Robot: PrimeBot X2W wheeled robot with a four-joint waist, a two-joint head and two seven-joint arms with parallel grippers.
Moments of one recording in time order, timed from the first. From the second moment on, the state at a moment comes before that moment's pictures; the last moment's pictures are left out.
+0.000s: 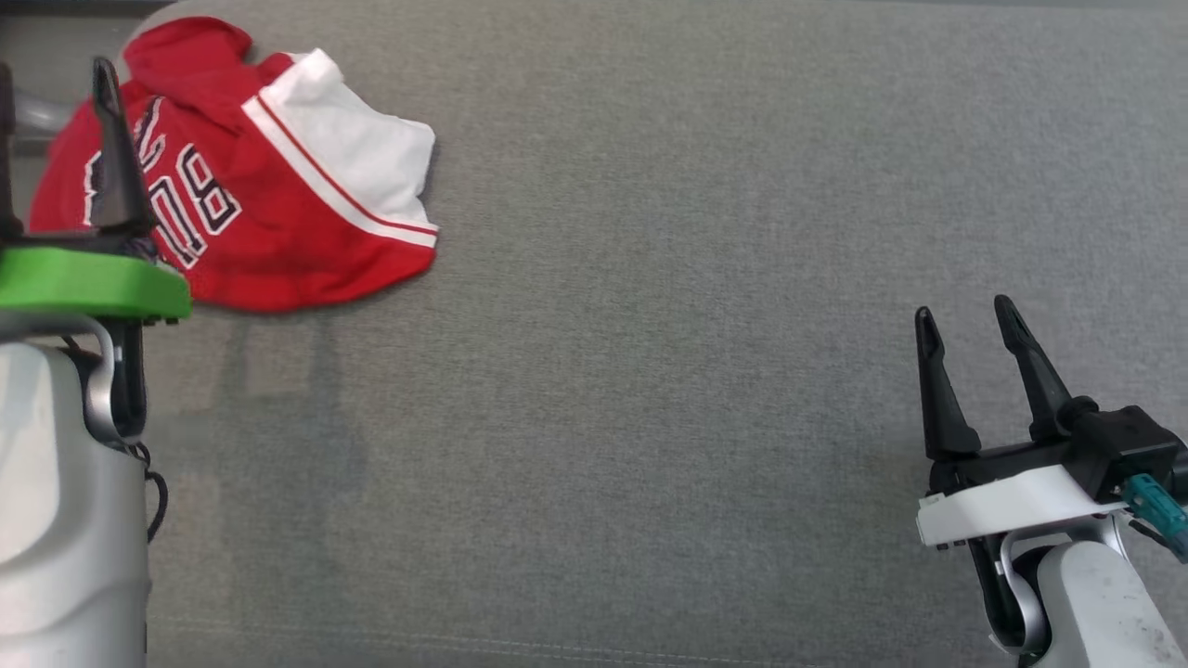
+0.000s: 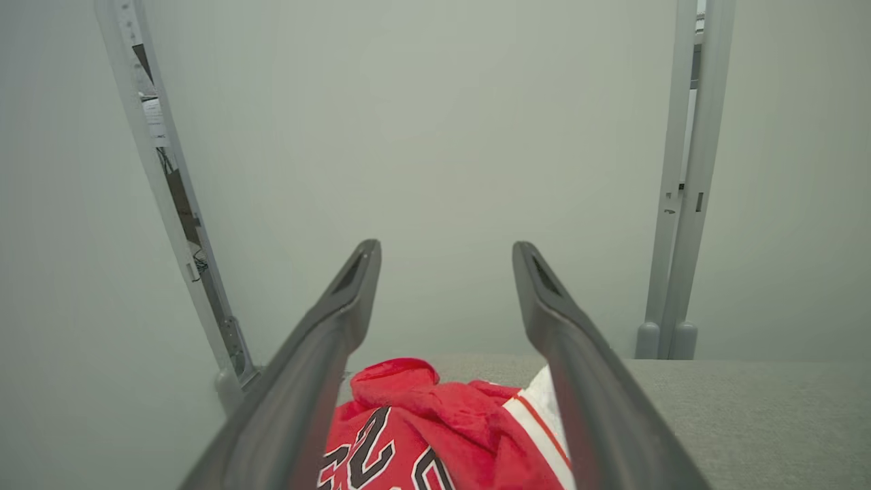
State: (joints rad) left arm -0.62 0.24 0.05 0.38 -0.24 -0.11 -0.26; right arm -0.11 -0.12 0.03 0.06 0.16 0.13 -0.26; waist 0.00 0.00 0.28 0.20
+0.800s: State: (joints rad) left arm -0.84 0.31 -0.01 0.89 -0.27 -0.08 -0.14; right arm -0.14 -0.11 0.00 0.00 0.14 0.13 -0.26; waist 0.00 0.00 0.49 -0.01
